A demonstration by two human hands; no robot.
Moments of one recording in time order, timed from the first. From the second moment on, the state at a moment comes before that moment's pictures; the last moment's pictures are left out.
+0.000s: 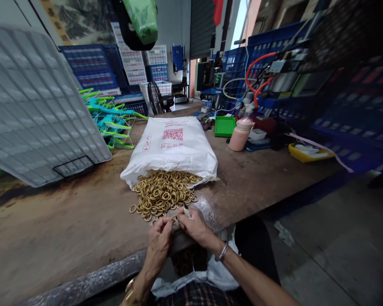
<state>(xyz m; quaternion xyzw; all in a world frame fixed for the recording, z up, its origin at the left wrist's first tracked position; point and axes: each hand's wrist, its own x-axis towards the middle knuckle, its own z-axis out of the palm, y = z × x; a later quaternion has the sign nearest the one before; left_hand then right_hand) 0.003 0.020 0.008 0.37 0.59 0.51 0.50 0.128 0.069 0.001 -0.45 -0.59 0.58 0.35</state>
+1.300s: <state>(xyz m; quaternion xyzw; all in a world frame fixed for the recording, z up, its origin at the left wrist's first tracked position) 0.002 0.003 0.010 0.33 0.51 0.45 0.66 0.131 0.058 -0.001 -0.43 -0.70 0.46 0.35</state>
